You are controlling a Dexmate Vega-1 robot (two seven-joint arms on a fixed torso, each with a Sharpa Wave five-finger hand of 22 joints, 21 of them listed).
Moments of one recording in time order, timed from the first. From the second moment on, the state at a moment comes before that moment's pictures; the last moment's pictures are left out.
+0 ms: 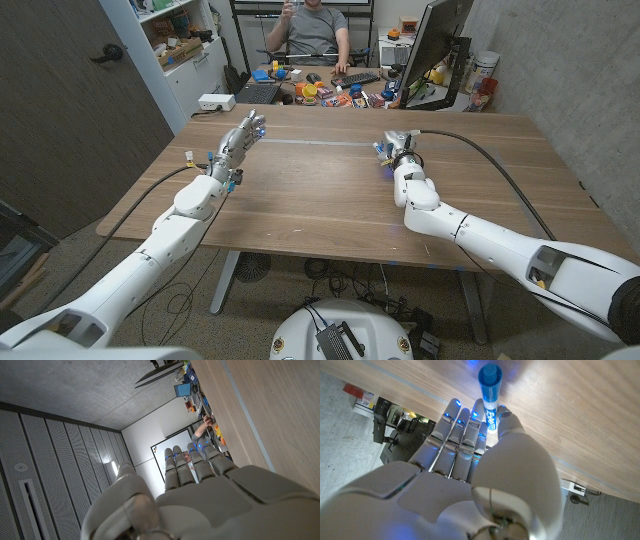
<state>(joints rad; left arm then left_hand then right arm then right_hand) 0.91 0.63 0.32 -1.46 -0.58 -0.29 0.03 0.38 0.12 0.04 -0.10 0.22 0.34 -0.03 0.19 0.18 0.34 -0.09 0.20 0.19 0.25 -0.04 0.19 0.18 0.24 -0.04 0.20 0.17 -0.52 -0.56 -0.98 -1.56 -0.68 -0.78 -0.27 1.14 0.01 0.23 -0.17 0.53 0.78 0.01 0.28 0.19 1.07 -0.06 0.50 0.26 0.85 -0.10 0.24 0.23 0.70 -0.07 0.58 0.26</state>
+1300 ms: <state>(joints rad) 0.91 0.61 0.33 -1.45 -0.60 -0.32 -0.02 0.38 0.12 0.04 -0.10 0.22 0.34 -0.03 0.19 0.18 0.34 -0.10 0.20 0.19 0.25 -0.04 0.19 0.18 0.24 -0.04 0.20 0.17 -0.37 -0.82 -0.71 -2.07 -1.07 -0.84 0.35 1.14 0.01 0.26 -0.15 0.49 0.78 0.01 0.25 0.19 1.06 -0.07 0.50 0.26 0.87 -0.11 0.23 0.24 0.68 -0.07 0.62 0.27</state>
